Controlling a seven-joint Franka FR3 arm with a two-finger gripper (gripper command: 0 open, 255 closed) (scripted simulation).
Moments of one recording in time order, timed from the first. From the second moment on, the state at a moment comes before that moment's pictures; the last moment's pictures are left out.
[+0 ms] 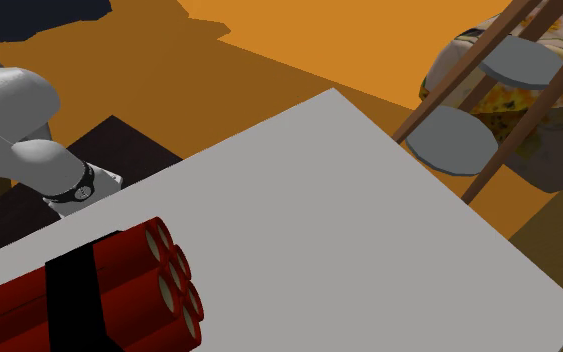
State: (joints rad) arm -0.01 -1.15 -1.06 -2.36 -0.93 1.57 -1.81
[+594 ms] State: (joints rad) arm -0.03 -1.17 -1.16 -2.44 -1.01 1.65 -1.80
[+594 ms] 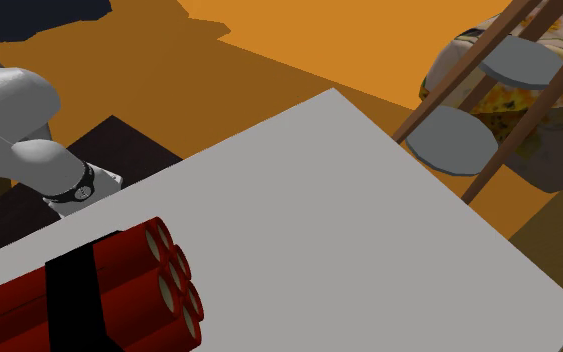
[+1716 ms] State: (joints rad) arm -0.02 -1.18 -1.30 -2.51 -1.13 1.75 -1.77
